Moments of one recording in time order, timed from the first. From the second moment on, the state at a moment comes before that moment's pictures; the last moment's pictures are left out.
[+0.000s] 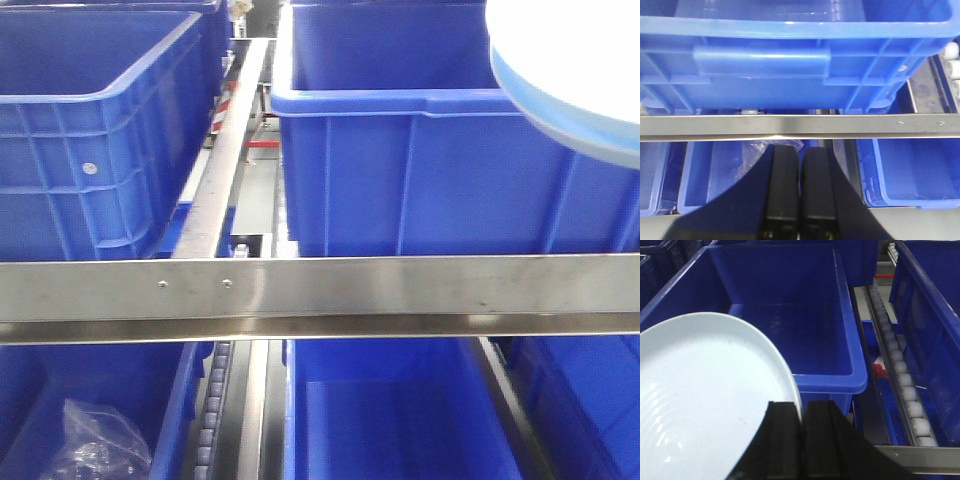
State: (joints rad) left arm -0.09 0.87 -0.52 0.02 0.31 -0.05; right arm 0.06 0.54 -0.47 -0.18 0.17 0.26
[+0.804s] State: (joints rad) left arm -0.09 0.87 -0.52 0.02 0.31 -0.05; right arm 0.06 0.54 -0.47 -0.18 0.17 0.26
